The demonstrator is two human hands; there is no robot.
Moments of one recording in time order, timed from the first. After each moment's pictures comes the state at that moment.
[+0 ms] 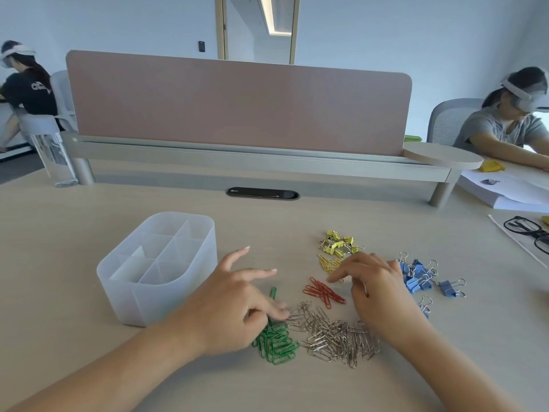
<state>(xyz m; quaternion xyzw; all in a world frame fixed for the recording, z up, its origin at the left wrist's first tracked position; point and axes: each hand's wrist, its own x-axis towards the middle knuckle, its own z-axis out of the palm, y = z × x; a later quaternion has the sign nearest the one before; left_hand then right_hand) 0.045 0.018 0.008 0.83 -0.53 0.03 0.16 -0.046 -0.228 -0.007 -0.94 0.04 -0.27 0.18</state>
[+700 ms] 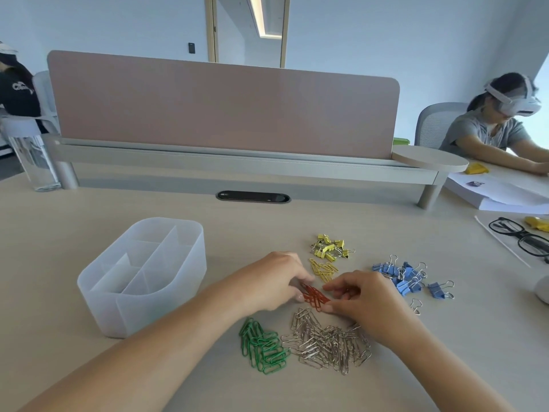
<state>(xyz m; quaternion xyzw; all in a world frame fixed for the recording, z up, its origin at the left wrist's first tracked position) 0.078 -0.069 0.012 0.84 -0.50 -0.10 0.20 -0.052 -0.221 0.010 -0.90 0.17 -0.10 0.39</state>
